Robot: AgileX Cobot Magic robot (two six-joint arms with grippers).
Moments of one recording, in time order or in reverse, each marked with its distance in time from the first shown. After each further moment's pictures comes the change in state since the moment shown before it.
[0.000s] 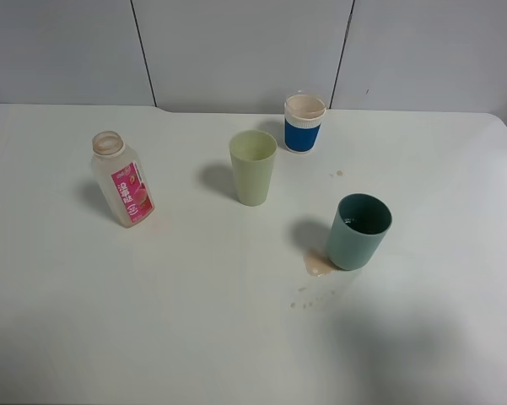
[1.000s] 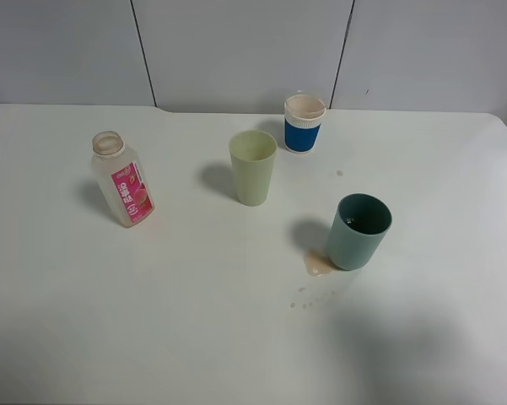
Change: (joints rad) left arm 0.000 0.000 0.000 0.000 0.000 0.000; right arm 0.000 0.000 0.000 0.000 0.000 0.000
